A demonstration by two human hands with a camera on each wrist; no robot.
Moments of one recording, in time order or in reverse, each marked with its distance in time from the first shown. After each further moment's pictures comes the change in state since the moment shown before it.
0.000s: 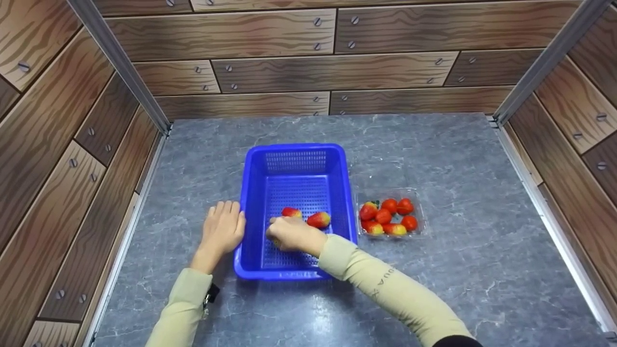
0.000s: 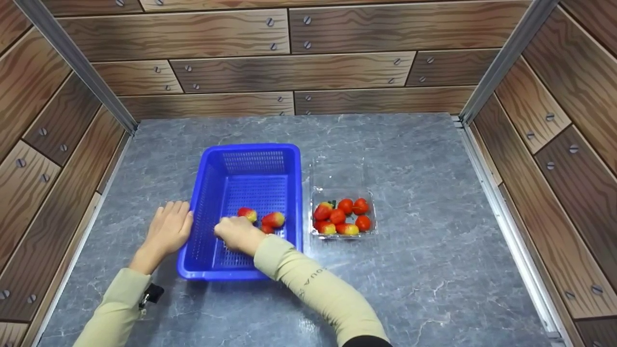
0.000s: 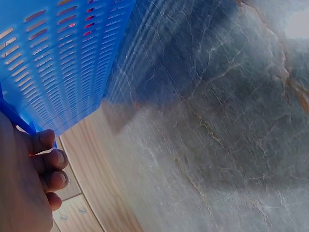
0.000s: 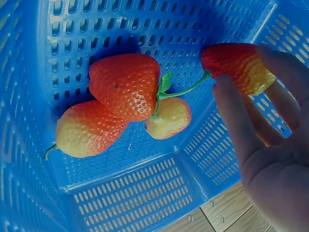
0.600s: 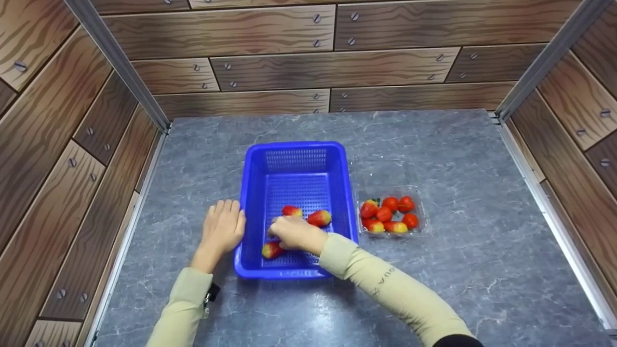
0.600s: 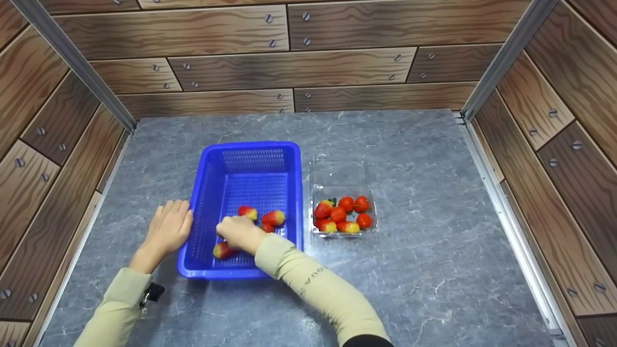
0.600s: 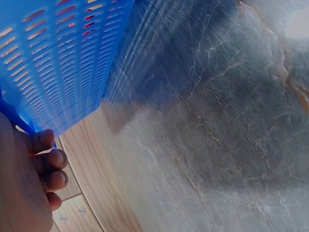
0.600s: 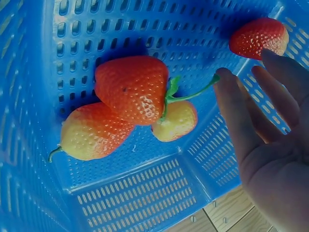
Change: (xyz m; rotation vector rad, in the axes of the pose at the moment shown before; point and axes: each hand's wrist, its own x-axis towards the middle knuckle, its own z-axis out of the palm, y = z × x) left_hand -0.001 0.001 -0.002 0.003 -0.014 -0.001; right_hand -0.001 -0.002 0.000 -0.008 -0.084 0.073
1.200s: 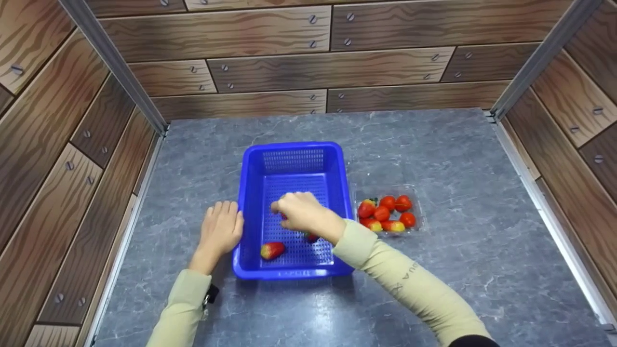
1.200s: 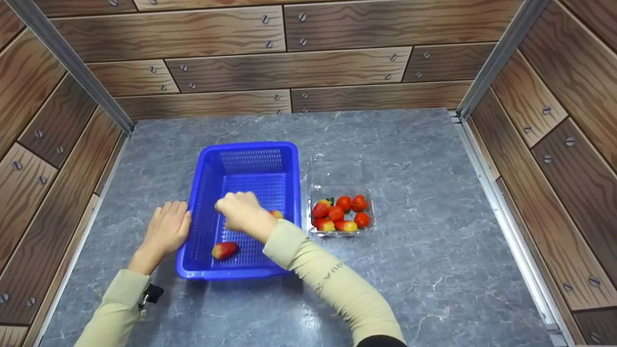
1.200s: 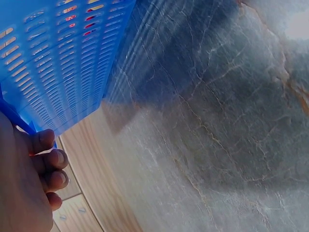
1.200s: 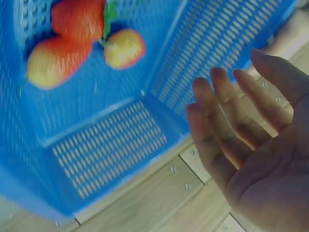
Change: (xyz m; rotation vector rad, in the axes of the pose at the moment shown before) left_hand 0.000 0.000 0.001 -0.013 0.034 0.015; right_hand -0.022 0.006 -0.072 0.010 0.084 0.143
